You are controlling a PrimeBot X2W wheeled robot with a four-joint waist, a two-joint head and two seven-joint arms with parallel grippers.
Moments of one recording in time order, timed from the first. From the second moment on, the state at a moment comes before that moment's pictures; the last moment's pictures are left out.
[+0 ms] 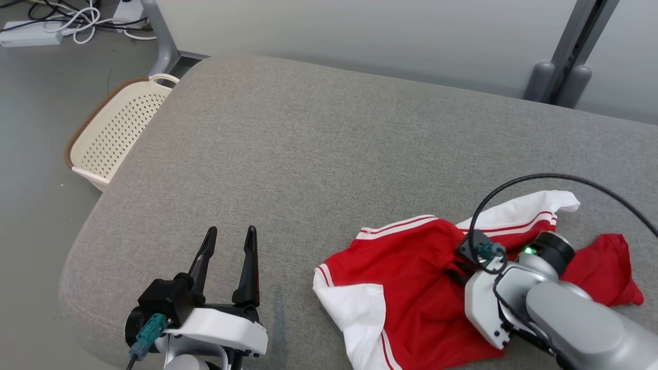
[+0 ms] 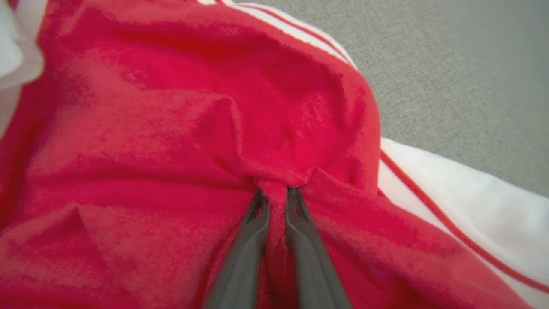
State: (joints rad) left arm -0.10 0.05 -0.28 0.20 -0.39 0.09 -0.26; right arm -0.68 -0.40 1.11 0.66 0.52 0.13 0.16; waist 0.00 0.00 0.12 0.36
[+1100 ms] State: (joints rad) left arm -0.13 0.05 -0.33 0.21 -0.42 0.10 -0.26; right arm -1.10 -0.28 0.94 1.20 0.36 0.13 -0.21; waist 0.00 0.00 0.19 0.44
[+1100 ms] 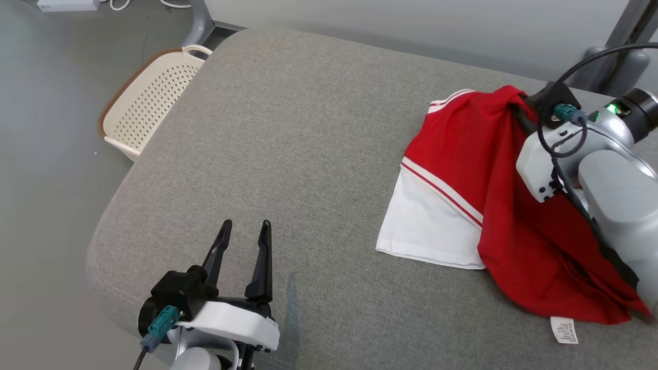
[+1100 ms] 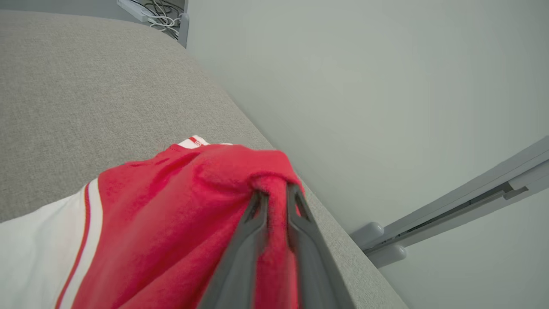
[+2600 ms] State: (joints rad) left arm -0.09 0.05 -0.27 0.22 -0.36 0.08 -0.26; right arm -0.55 -0.35 0.55 0.89 0.70 0.13 0.10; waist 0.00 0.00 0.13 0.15
